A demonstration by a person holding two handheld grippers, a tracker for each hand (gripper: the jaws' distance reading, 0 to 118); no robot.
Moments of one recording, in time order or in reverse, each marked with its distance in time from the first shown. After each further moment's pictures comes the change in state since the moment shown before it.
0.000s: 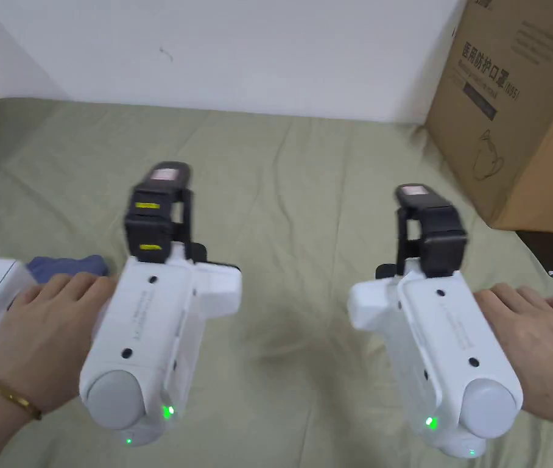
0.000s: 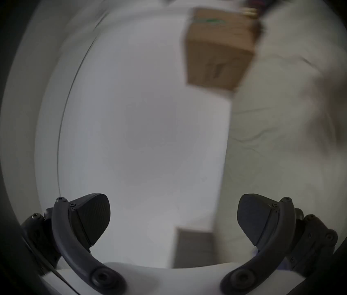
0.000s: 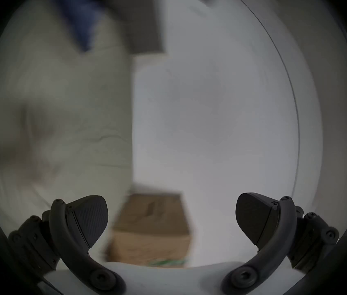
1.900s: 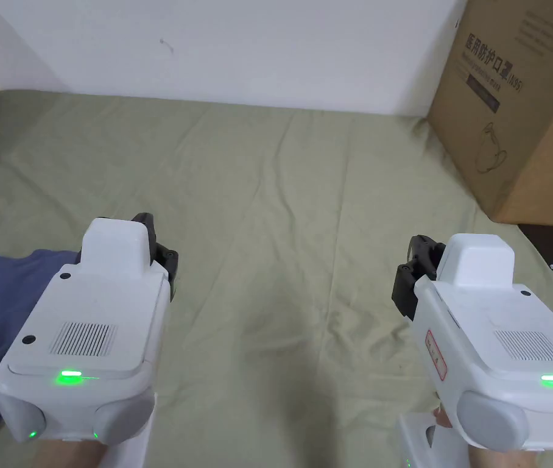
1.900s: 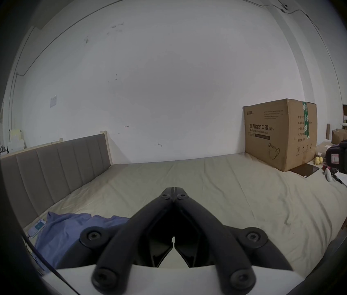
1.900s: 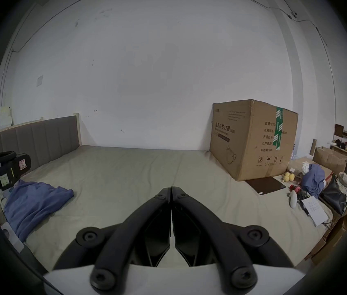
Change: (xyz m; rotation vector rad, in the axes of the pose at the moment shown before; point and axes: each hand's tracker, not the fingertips) left arm -0.041 -0.026 0.021 -0.410 -0.046 1.594; right arm 0.033 -0.029 0.028 -0.365 0.157 -1.853
